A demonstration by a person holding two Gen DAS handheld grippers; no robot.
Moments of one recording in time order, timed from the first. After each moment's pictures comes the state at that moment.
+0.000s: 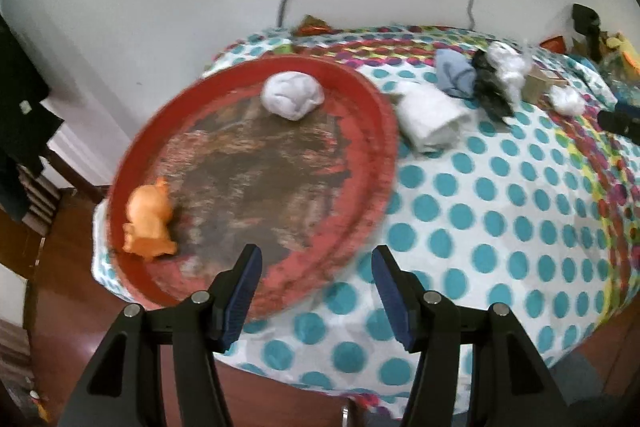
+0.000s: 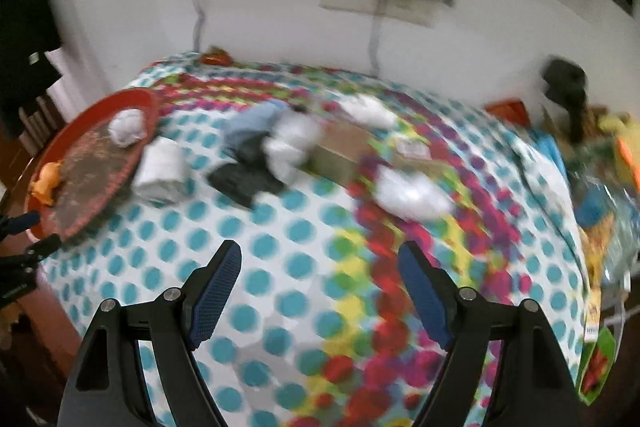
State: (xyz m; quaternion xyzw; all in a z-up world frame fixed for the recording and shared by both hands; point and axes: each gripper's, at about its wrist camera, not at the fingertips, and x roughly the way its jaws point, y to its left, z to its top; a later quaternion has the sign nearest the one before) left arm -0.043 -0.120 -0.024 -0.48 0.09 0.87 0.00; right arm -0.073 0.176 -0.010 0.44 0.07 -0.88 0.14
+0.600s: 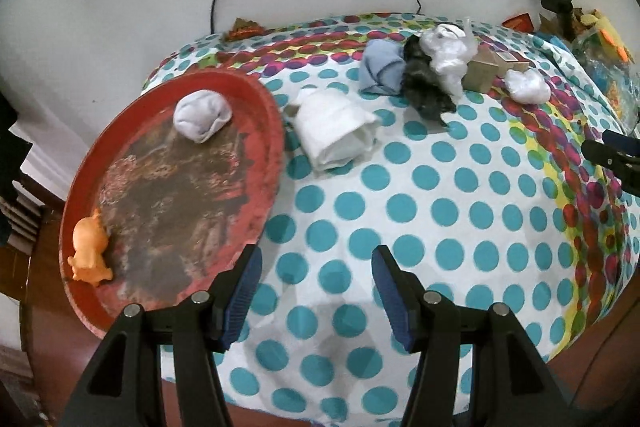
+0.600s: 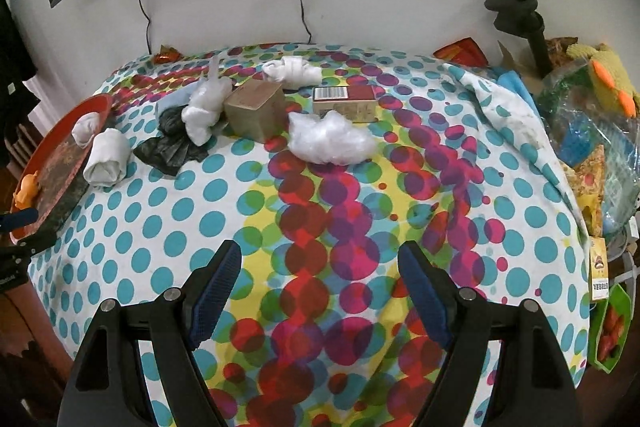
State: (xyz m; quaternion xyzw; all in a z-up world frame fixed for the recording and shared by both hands) left arm -0.069 -0.042 -0.030 -0.50 0.11 0.86 0.04; right arm -0.073 0.249 -0.045 0.46 0.02 -0.88 0.11
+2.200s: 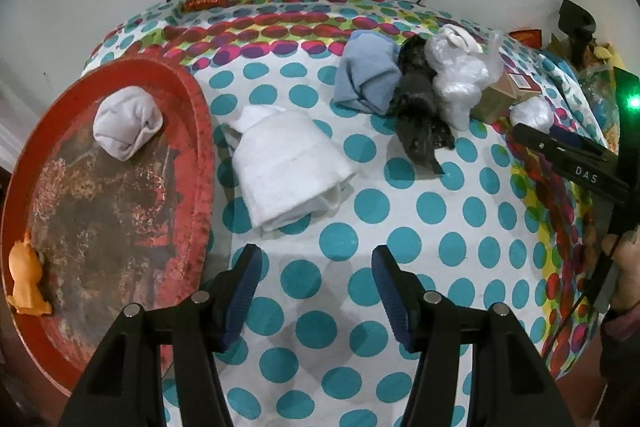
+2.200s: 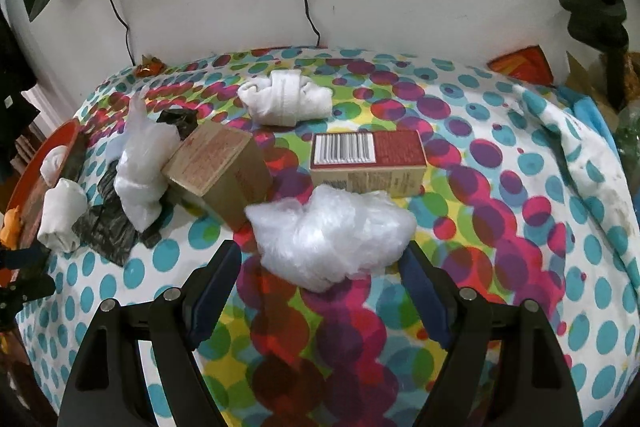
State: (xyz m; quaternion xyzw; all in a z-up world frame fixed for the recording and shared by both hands) left arm -0.147 -0.030 -0.056 -0.56 0.03 0.82 0.08; right arm -0.183 0.223 -0.088 0.46 0.01 -0.88 0.16
